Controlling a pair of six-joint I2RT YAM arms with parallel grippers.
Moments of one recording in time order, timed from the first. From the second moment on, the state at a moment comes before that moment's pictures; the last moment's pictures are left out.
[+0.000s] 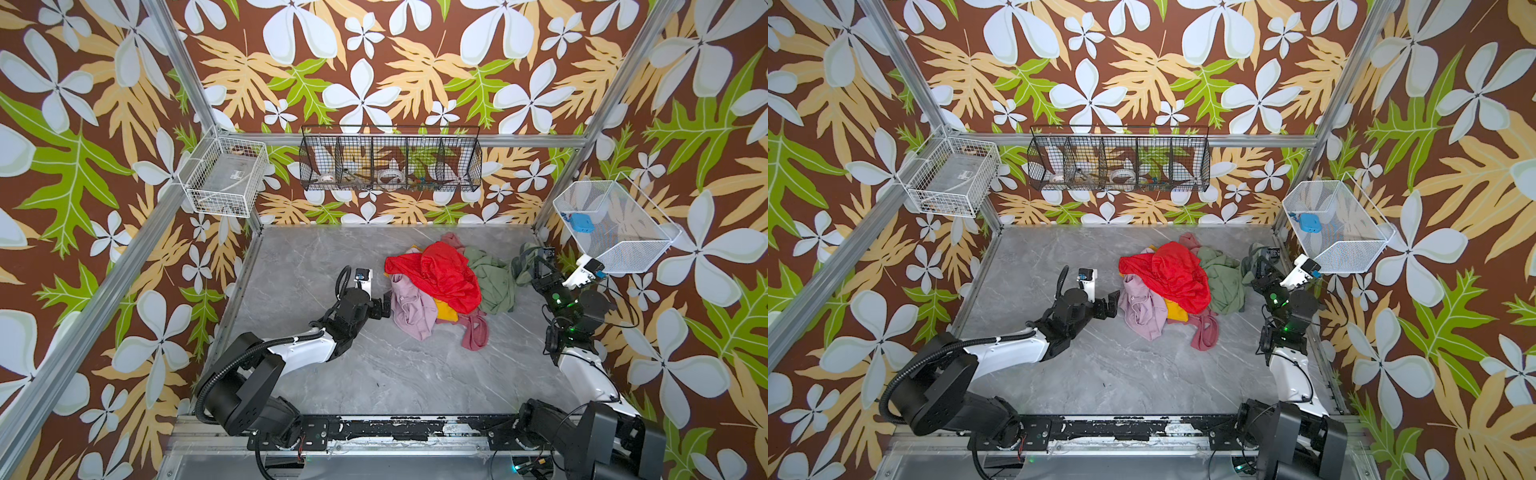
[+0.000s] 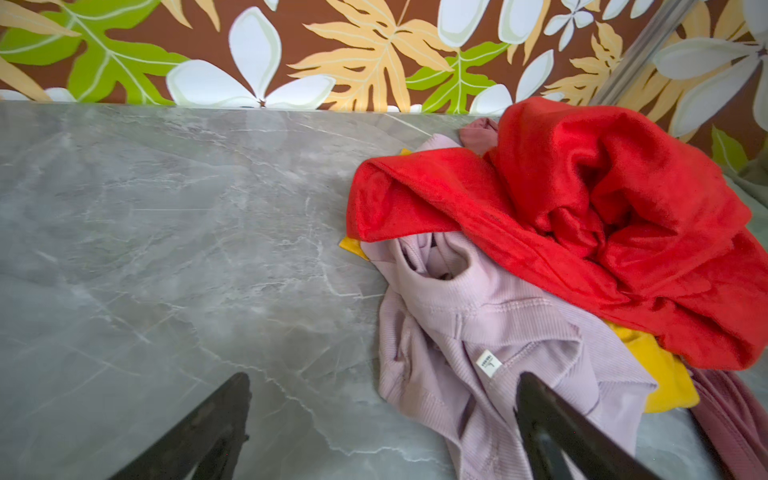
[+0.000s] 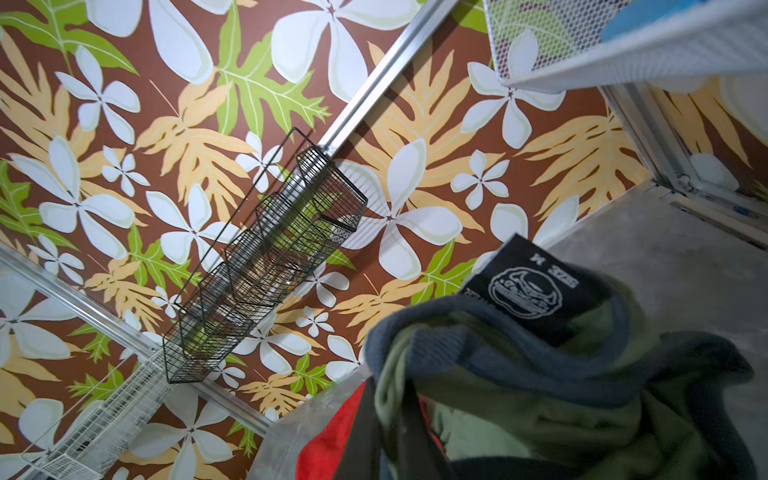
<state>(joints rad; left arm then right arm) -0.65 1.49 0.63 0.46 -0.25 -0.33 -0.37 1.04 0.47 0.71 -0.48 0.85</state>
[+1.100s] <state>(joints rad) -0.73 1.67 0.83 0.37 -0.20 -0.33 -0.21 0.84 0.78 0.49 -0.44 0.85</state>
